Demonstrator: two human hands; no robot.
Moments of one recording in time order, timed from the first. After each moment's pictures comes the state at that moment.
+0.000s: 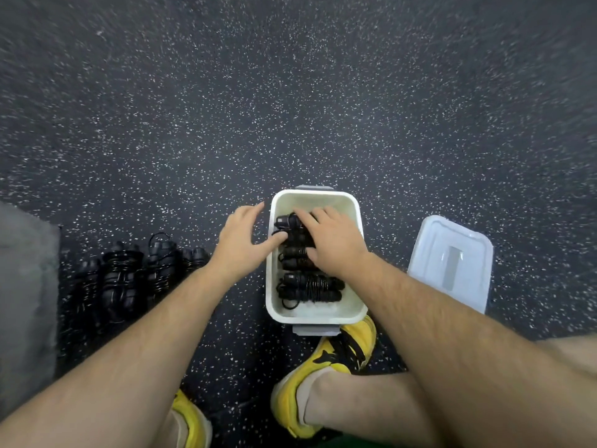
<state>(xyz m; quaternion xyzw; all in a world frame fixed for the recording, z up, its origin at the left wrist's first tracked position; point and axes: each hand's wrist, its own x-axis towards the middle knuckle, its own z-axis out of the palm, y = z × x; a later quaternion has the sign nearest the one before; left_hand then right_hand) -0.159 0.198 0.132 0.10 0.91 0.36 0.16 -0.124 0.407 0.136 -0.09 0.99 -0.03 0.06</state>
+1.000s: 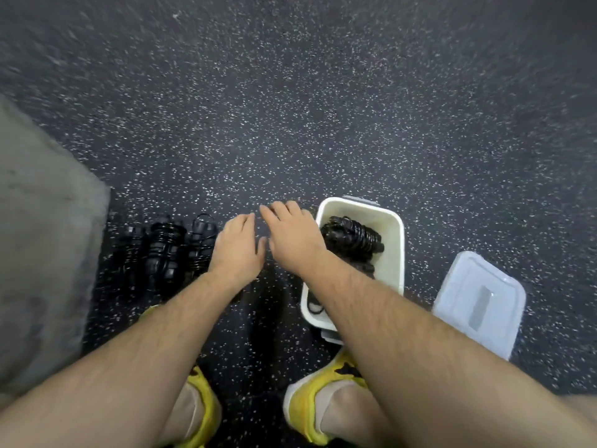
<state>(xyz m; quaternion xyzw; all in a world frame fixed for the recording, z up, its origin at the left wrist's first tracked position) -0.146 0.129 0.109 0.03 0.98 0.17 0.09 -0.165 0.269 0.138 -0.21 0.98 -0.03 0.04</state>
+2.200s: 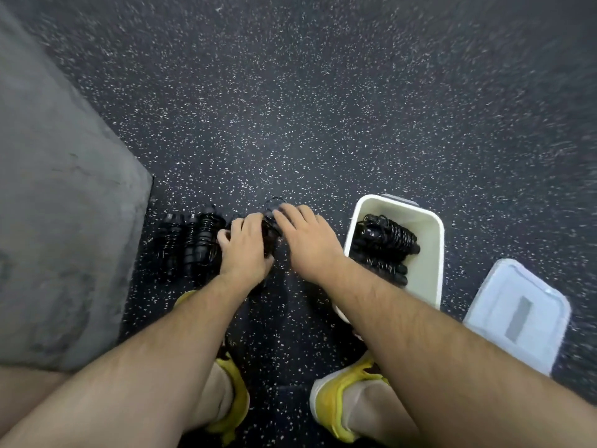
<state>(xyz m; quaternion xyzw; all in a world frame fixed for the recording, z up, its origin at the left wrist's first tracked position) -0.127 0.075 0.089 -0.02 0.99 0.11 0.07 -0.143 0.227 0.137 -0.26 0.96 -0.03 0.07</state>
